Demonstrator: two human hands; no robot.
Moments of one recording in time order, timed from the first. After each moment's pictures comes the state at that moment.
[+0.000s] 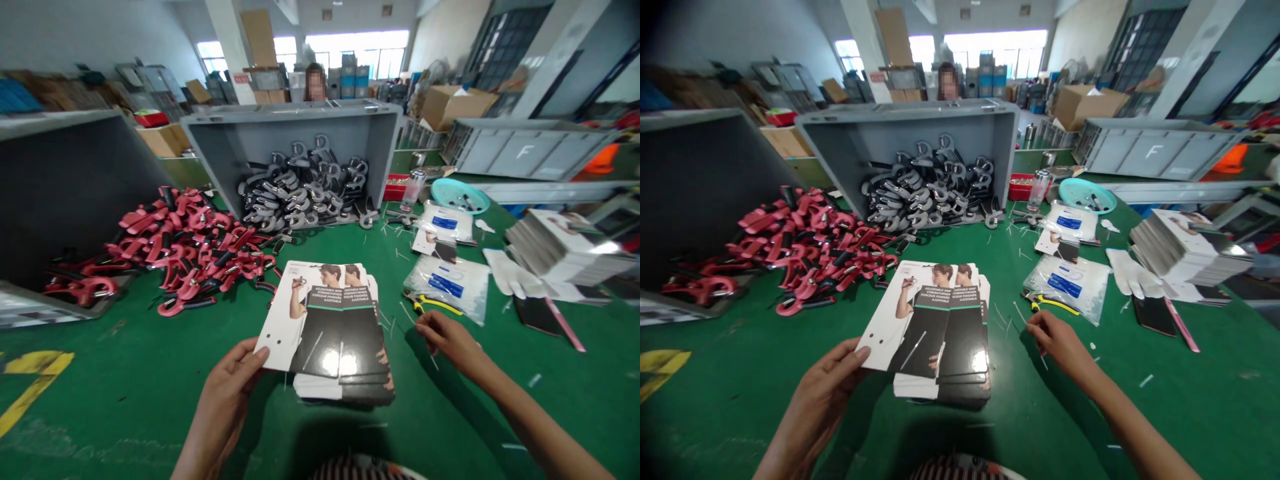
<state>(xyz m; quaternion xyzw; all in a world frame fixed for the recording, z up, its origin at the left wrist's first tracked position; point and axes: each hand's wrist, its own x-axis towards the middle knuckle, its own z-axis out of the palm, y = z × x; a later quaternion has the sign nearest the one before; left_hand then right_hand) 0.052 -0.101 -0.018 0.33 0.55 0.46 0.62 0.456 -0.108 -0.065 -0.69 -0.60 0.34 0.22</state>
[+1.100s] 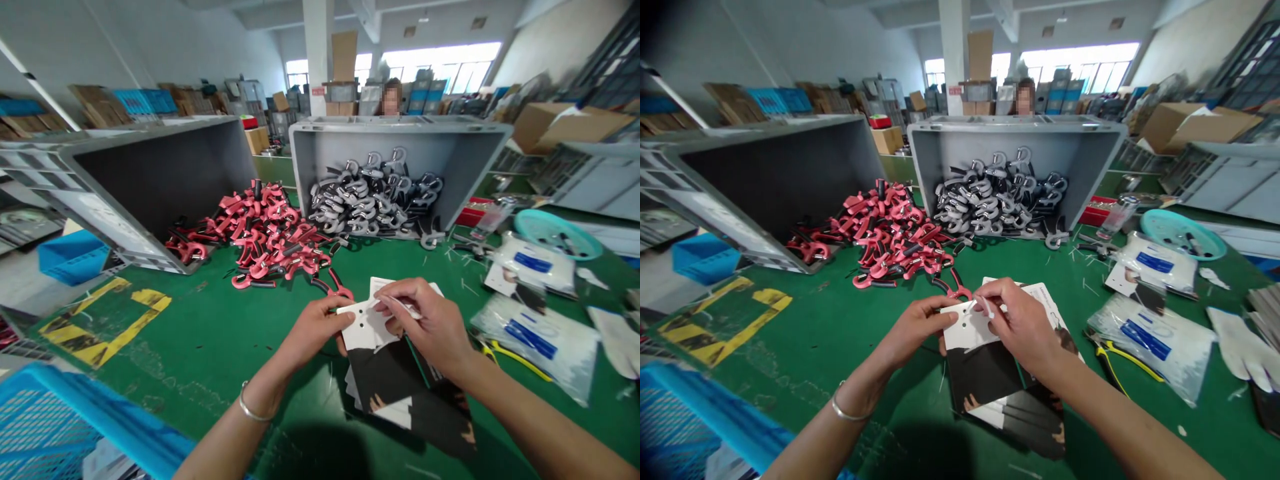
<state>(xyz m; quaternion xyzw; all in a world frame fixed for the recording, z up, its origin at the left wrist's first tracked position) 0.050 -0.034 -0.003 0.52 0.42 0.41 0.62 0.265 -0.028 0.036 -0.44 -0.79 0.19 0.40</state>
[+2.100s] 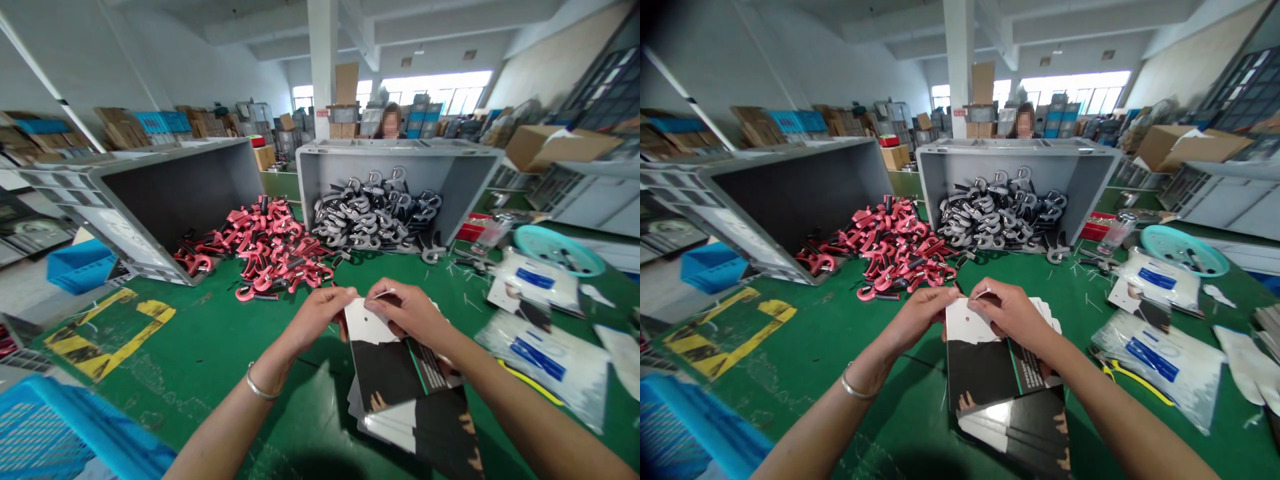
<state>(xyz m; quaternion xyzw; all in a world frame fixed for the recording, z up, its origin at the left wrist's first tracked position) 0.046 0.003 0.026 0.54 0.37 0.42 0.63 0.255 0.018 0.041 -0.39 -0.78 0.37 0.32</state>
